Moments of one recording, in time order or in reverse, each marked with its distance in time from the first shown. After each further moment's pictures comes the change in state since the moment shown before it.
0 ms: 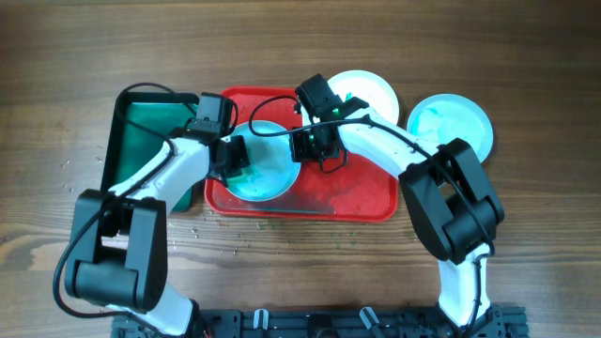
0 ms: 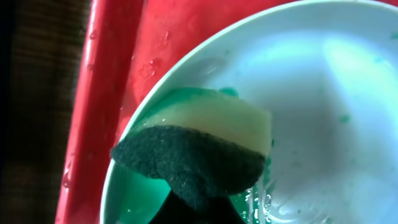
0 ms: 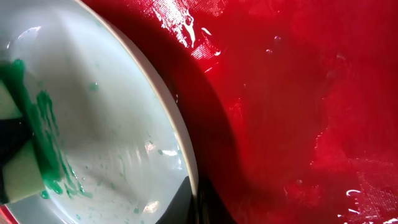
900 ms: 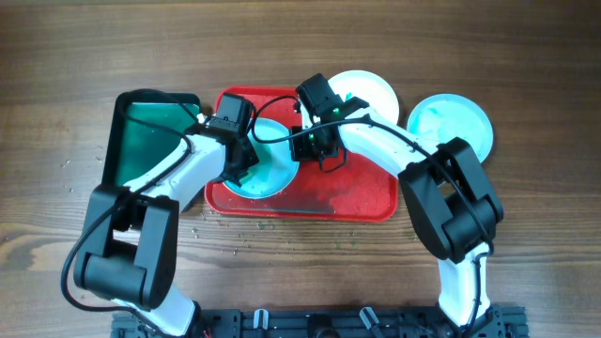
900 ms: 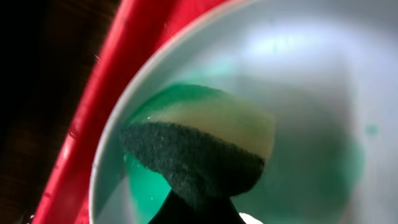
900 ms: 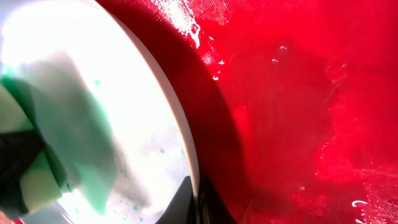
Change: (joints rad) left arm -0.091 0.024 0.041 -0.097 -0.135 -0.273; right arm -0.004 0.005 0.000 0.019 -0.011 0.000
